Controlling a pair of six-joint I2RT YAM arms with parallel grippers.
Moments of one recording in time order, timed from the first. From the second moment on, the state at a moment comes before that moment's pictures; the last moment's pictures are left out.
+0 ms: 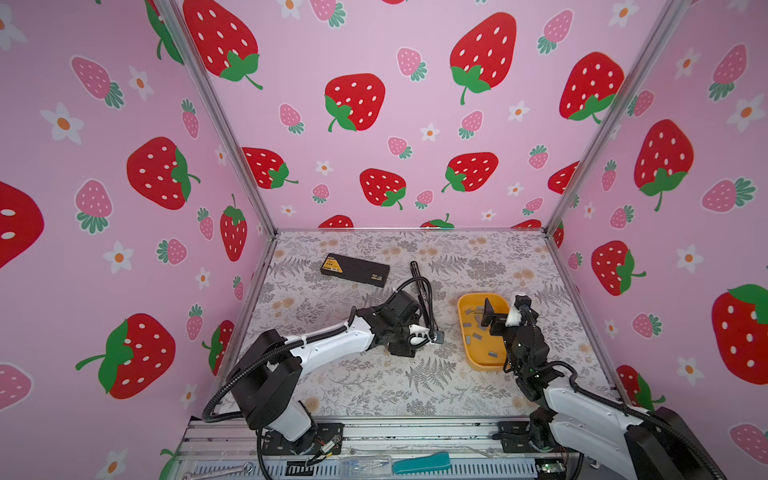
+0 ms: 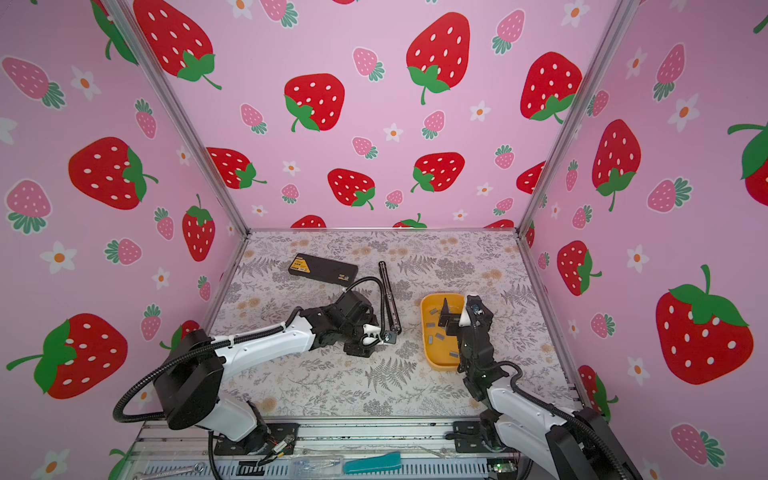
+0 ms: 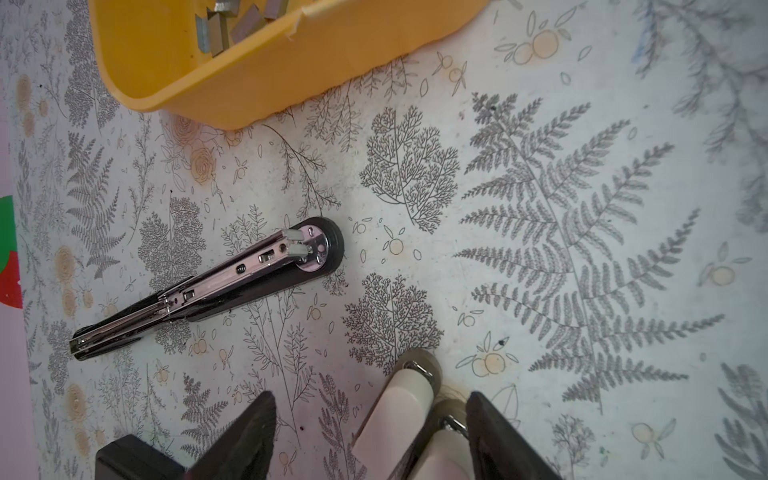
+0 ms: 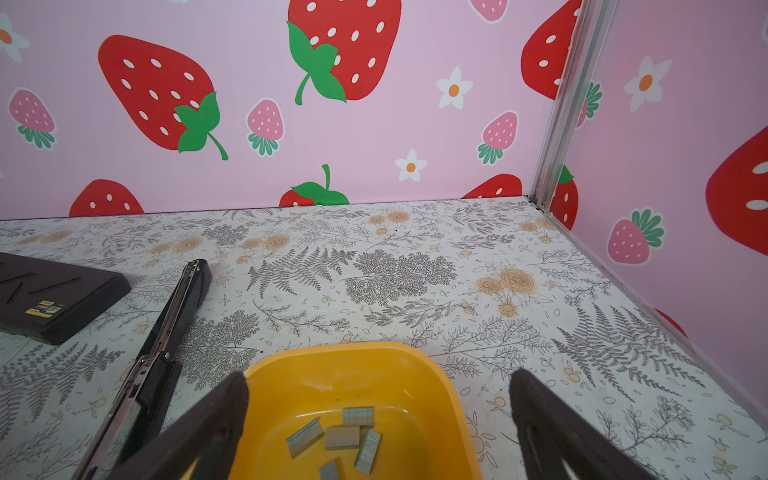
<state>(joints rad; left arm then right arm) -0.83 1.57 0.99 -0.42 0.09 0.96 0.56 0.99 0.14 0.75 0.48 0.10</state>
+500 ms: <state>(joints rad) -0.83 1.69 1.09 -0.53 0.00 0.99 0.56 0.99 0.14 0.75 0.48 0.10</state>
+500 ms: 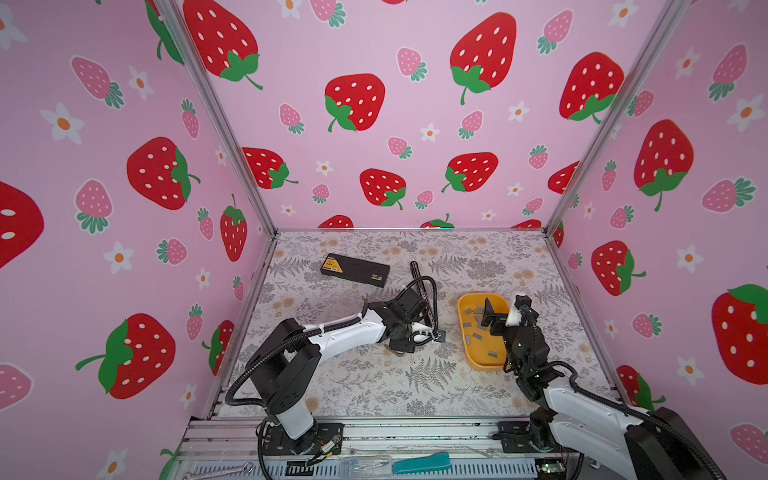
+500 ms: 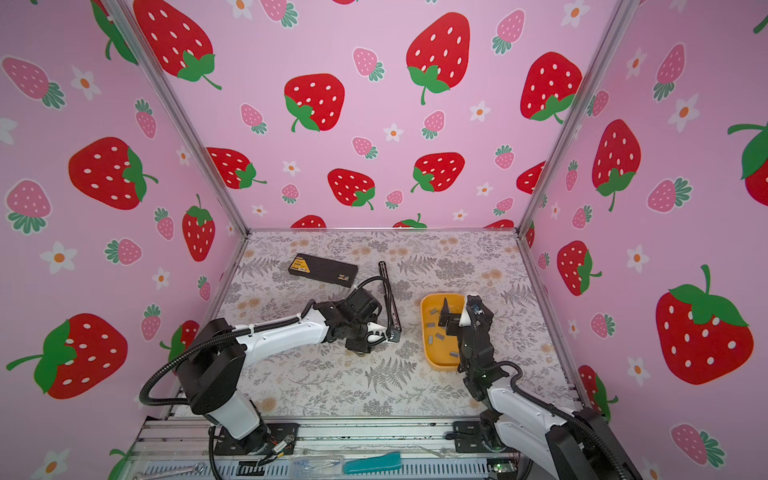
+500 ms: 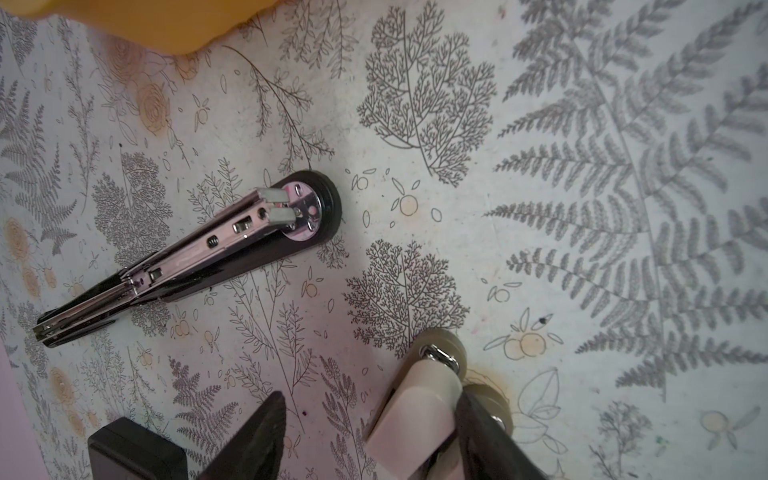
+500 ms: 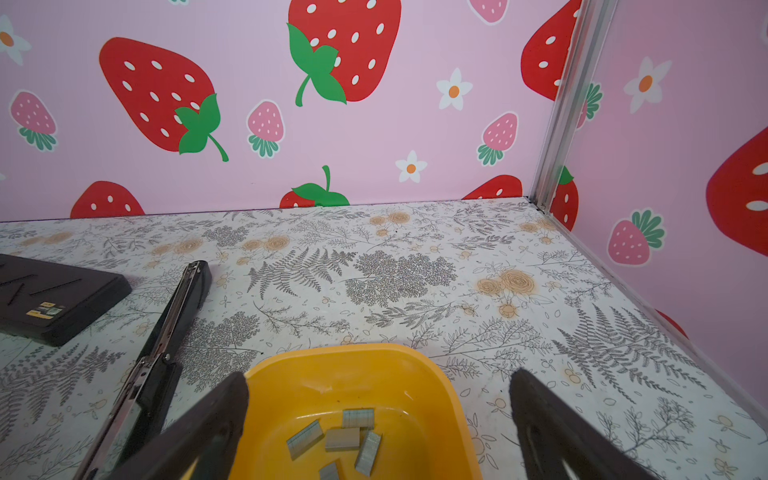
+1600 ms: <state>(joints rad) -0.82 1.81 1.22 -0.69 -0.02 1.02 0.56 0.99 0.14 0.75 0.48 0.10</state>
